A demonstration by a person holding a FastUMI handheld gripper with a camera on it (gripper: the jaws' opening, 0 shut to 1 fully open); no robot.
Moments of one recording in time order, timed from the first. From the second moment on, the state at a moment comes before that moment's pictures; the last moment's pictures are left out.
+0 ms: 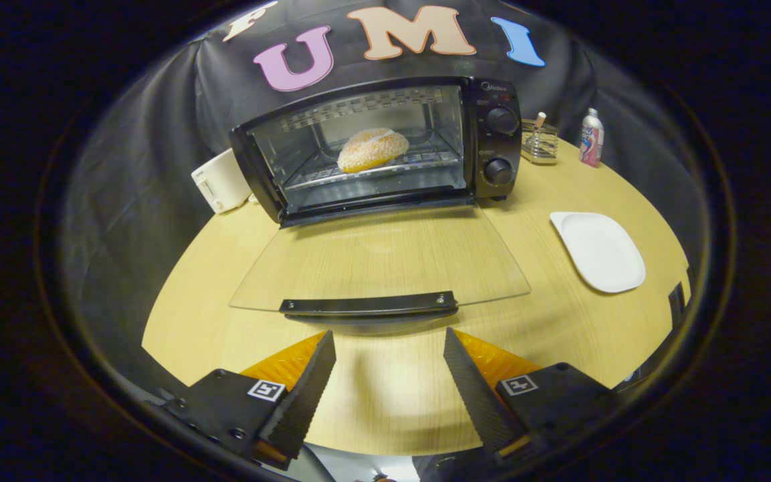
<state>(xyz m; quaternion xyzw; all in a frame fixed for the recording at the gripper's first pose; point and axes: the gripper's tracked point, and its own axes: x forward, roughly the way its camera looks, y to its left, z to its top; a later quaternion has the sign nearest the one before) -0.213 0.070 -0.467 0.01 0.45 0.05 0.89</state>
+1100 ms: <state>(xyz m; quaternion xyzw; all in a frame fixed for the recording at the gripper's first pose) -0.194 0.086 -0.435 -0.04 0.41 0.07 0.91</state>
